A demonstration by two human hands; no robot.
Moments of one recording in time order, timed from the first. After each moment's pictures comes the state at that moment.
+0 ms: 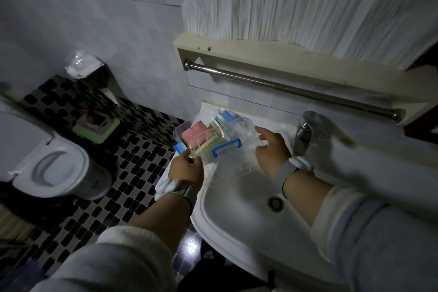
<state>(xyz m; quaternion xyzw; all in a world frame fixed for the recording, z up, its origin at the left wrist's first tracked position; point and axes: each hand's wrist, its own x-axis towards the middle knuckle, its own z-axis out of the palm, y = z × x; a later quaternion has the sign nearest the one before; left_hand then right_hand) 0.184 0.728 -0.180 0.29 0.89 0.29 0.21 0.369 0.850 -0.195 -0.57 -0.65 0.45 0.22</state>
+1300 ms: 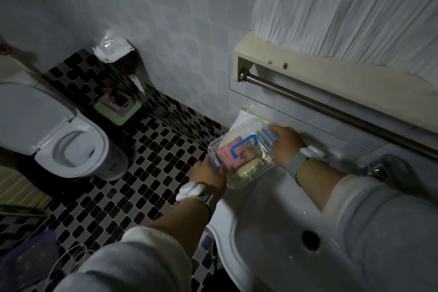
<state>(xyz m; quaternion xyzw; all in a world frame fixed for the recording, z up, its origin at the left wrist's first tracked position) 0.089 0.776 -0.225 0.30 0.89 0.19 0.27 0.232 0.956 -0.222 -0.56 -0.76 0.34 0.03</state>
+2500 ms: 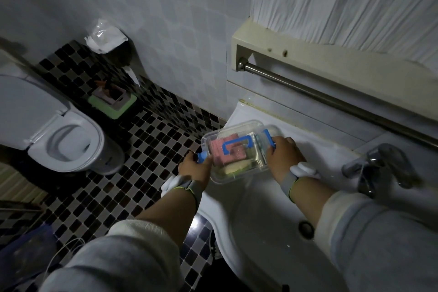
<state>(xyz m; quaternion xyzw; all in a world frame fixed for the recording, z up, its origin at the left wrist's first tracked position) 0.061 0.762 -0.265 0.11 0.87 0.34 0.34 0.251 0.900 -0.233 -0.59 -0.76 0.25 0.02</state>
